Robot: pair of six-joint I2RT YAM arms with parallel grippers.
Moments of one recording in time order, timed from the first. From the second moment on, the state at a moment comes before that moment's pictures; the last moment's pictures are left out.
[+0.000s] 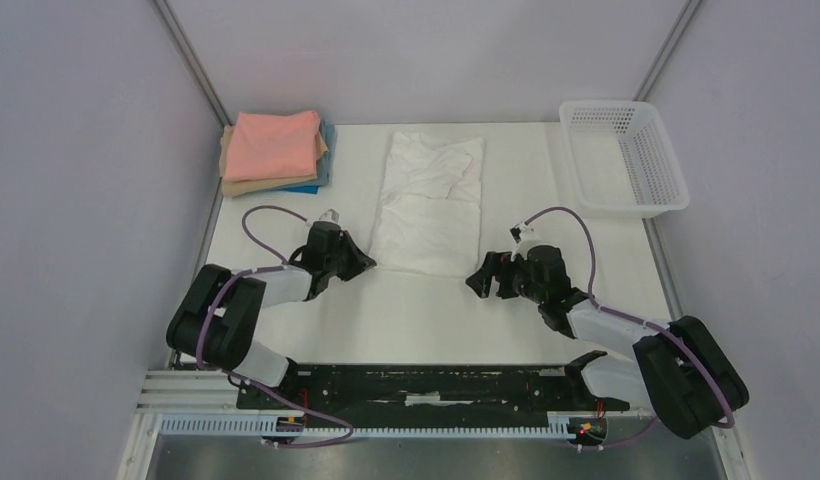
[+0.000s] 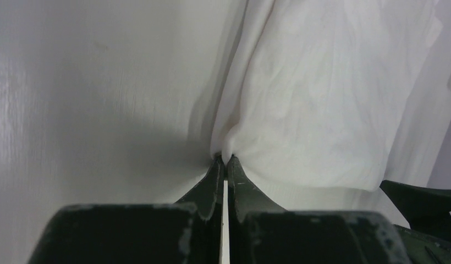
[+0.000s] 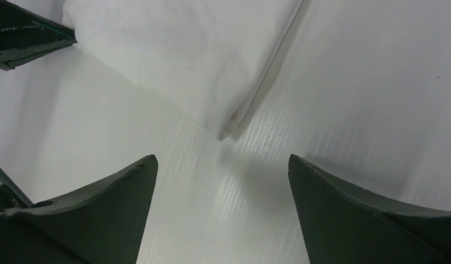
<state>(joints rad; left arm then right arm) -0.35 1.54 0.54 0.24 0.13 -0.81 0.44 1.20 0.27 0.39 -0.23 0.45</state>
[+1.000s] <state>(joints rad) -0.42 1.30 0.29 0.30 0.15 -0.92 0.53 1.32 0.33 0.39 -0.16 0.43</state>
